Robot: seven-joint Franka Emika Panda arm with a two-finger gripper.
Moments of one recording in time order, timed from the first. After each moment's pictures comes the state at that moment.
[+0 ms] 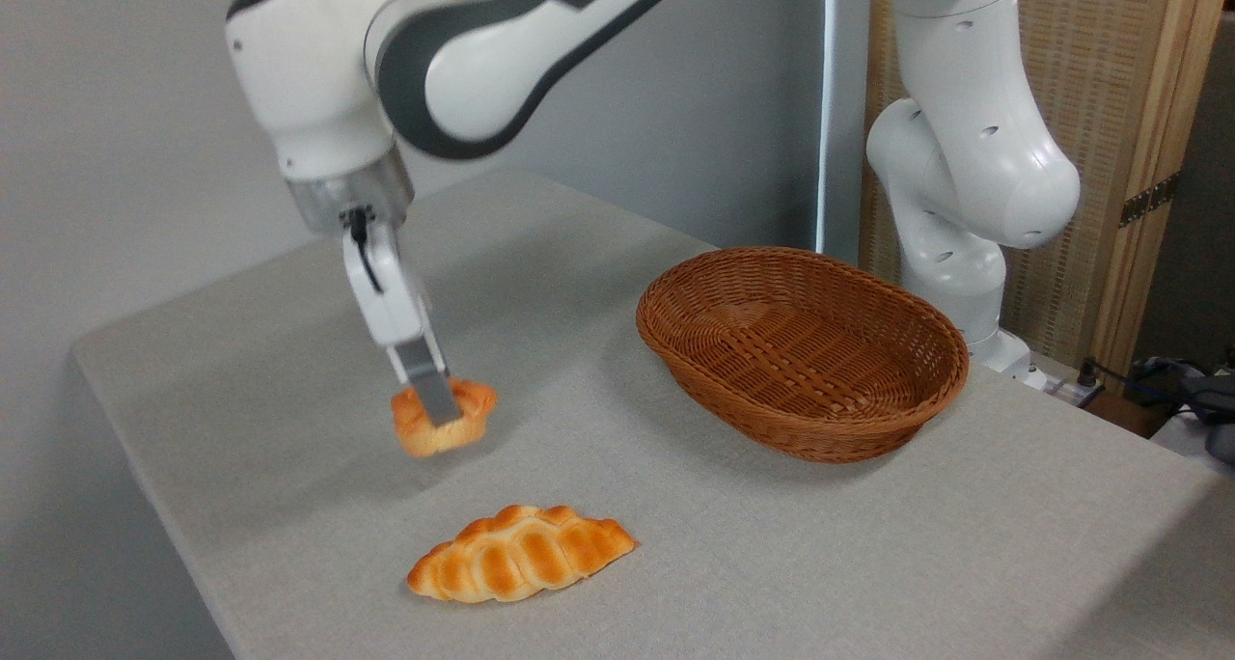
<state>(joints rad) -0.26 0.18 0.01 -1.70 0.00 1.81 0.92</state>
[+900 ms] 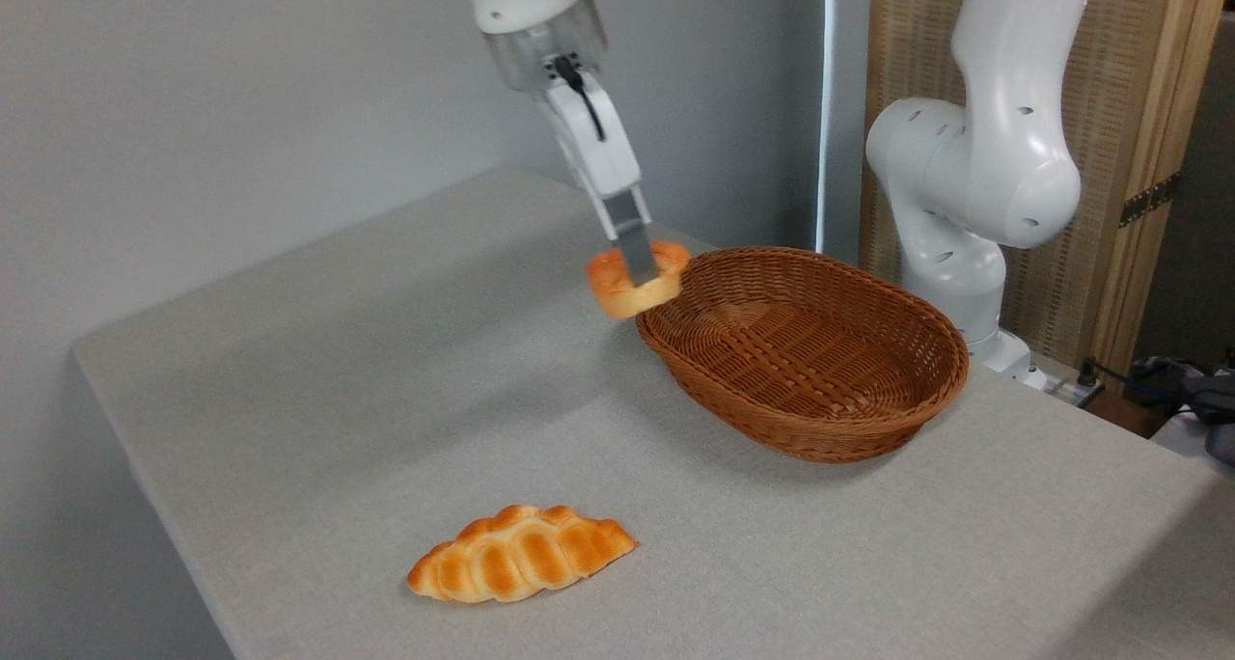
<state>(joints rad) -0.25 -0.32 0.04 -2.08 -0.02 1.52 0.98</state>
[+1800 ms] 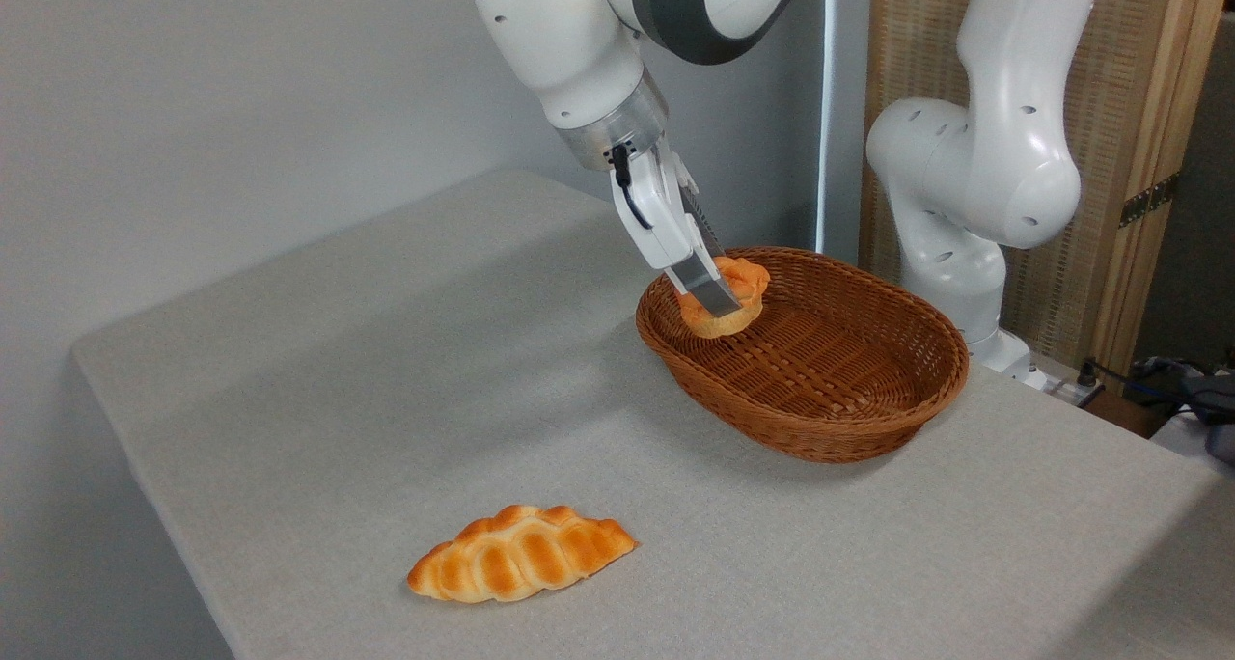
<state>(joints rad) -0.26 -0.35 0.06 -2.25 -0.01 1.46 1.23</state>
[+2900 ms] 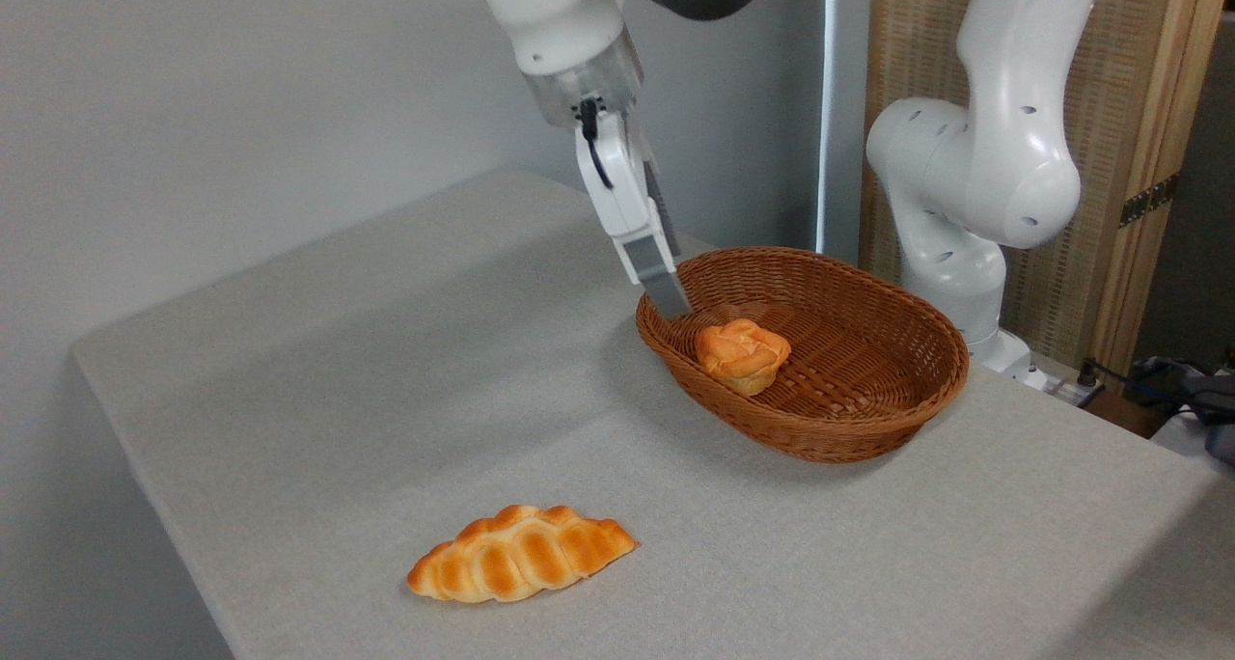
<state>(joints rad) -0.26 -0.35 0.06 -2.15 -0.01 1.56 1.23</state>
